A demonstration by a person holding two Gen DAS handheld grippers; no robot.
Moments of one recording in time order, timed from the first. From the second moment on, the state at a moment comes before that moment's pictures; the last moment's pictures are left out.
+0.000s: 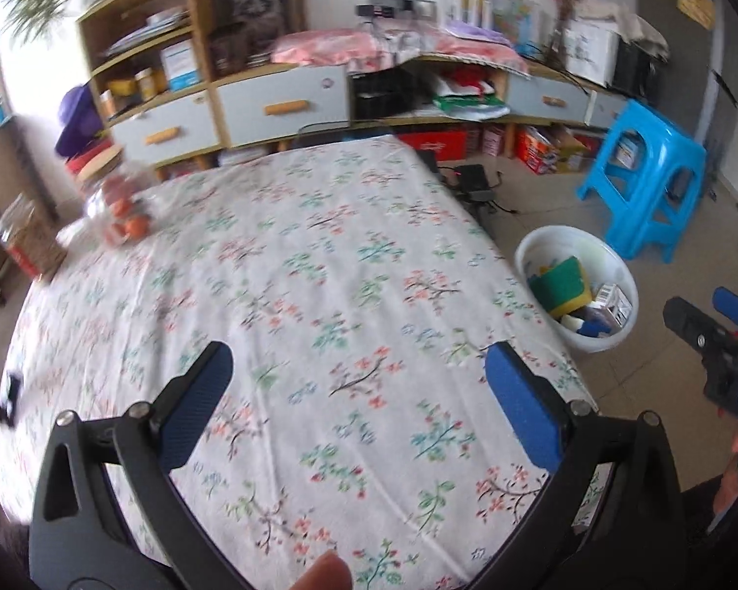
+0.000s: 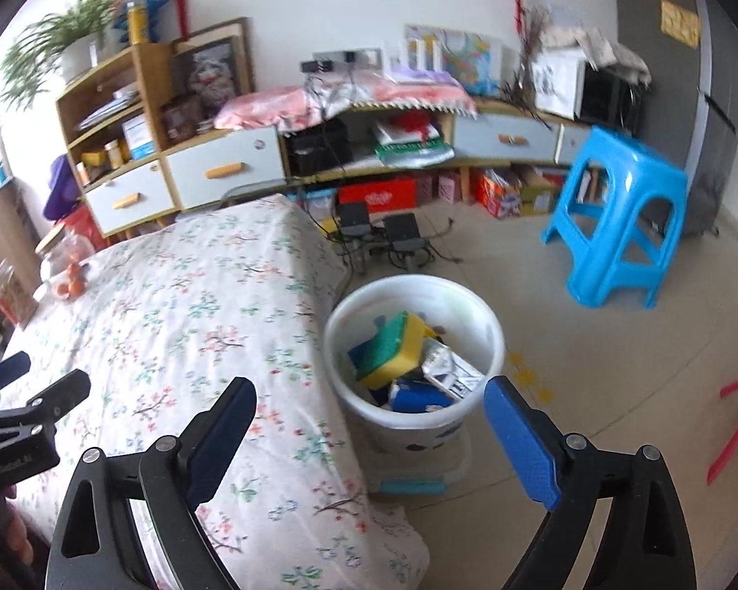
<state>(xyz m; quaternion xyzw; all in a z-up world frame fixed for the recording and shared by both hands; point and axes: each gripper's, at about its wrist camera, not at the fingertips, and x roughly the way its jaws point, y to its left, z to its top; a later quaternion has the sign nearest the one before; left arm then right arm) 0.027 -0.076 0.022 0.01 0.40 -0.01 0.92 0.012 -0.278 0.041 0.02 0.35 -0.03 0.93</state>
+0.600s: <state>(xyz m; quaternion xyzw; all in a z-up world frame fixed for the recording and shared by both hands) 0.018 -0.047 0.007 -0.02 0.39 0.03 0.92 0.024 -0.237 0.025 -0.02 0.35 -0.02 0.94</state>
